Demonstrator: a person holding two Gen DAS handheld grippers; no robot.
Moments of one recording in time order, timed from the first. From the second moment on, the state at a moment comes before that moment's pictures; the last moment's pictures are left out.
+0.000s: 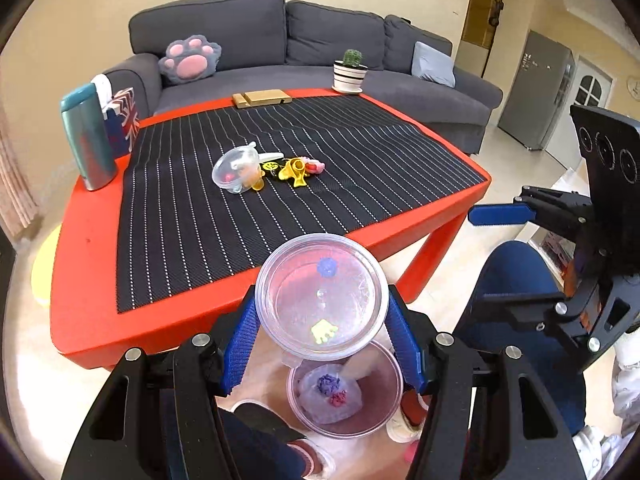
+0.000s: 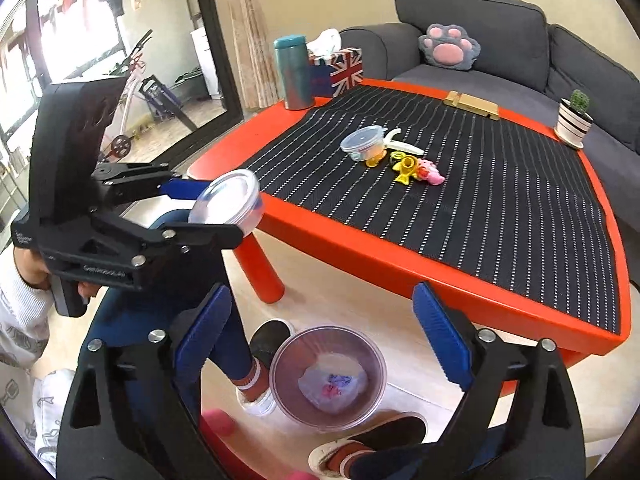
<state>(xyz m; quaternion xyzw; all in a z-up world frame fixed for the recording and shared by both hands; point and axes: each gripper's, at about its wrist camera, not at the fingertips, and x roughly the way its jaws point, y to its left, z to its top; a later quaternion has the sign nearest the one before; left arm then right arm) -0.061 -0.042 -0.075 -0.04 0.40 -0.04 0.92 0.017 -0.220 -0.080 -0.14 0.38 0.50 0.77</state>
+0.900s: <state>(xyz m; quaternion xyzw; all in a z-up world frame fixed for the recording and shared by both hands) -0.058 -0.080 -0.090 -0.04 0.42 -0.09 0.90 0.029 -0.252 -0.066 -0.11 0.36 0.46 0.80</state>
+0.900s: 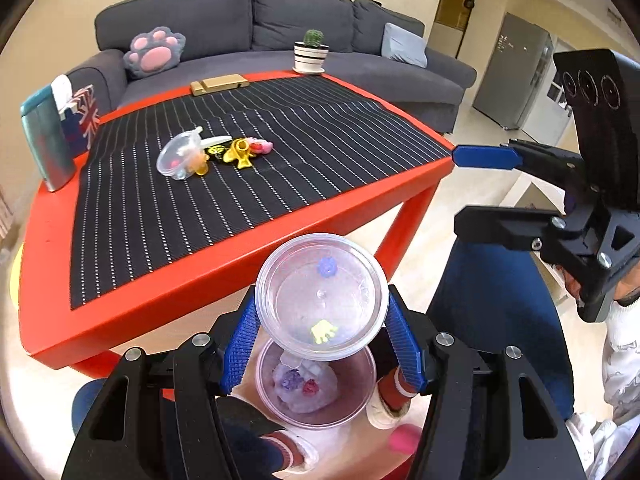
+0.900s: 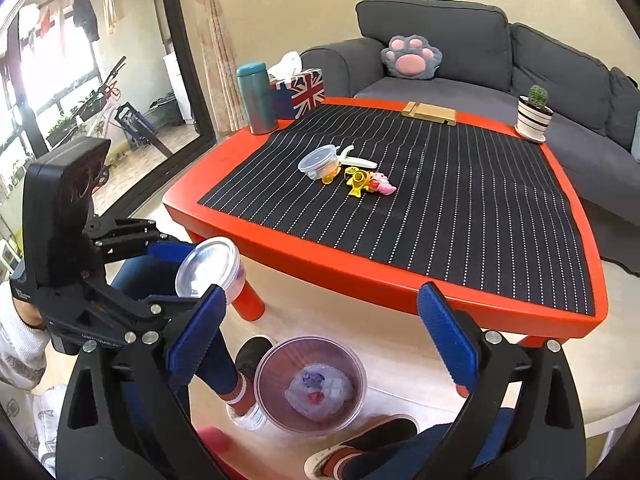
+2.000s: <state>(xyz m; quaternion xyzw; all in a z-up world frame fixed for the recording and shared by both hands) -0.059 -0.078 -0.087 -0.04 0.41 -0.08 0.91 0.037 -0.258 -0.071 -0.10 0.36 0.45 0.81</state>
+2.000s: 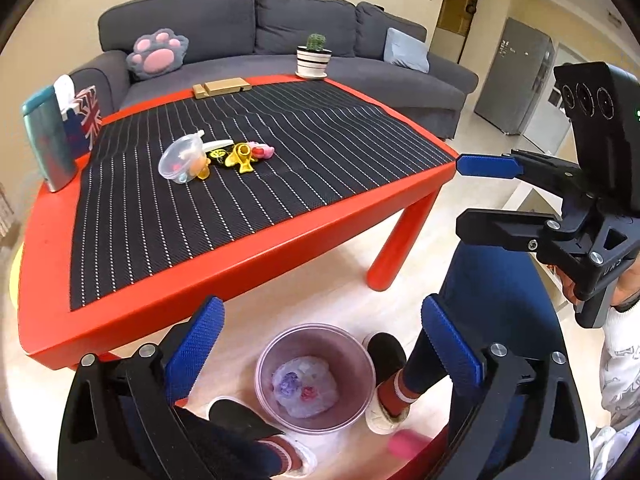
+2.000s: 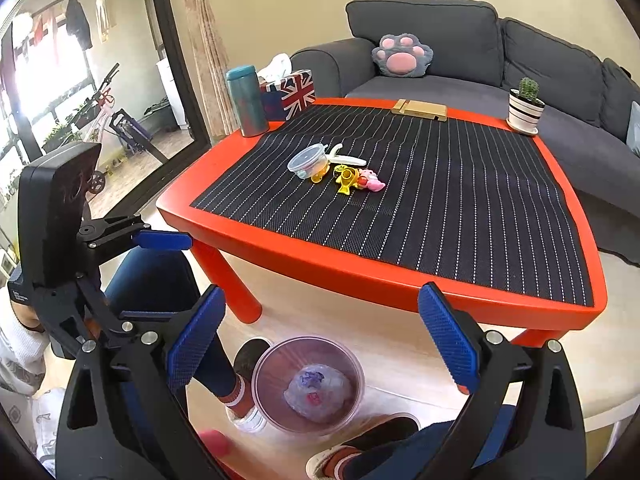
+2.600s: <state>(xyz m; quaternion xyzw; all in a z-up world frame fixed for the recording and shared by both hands) -0.025 -0.031 -0.065 -0.04 0.40 -0.05 0.91 0.057 -0.236 -0.065 -0.12 0.36 0.46 0.80</state>
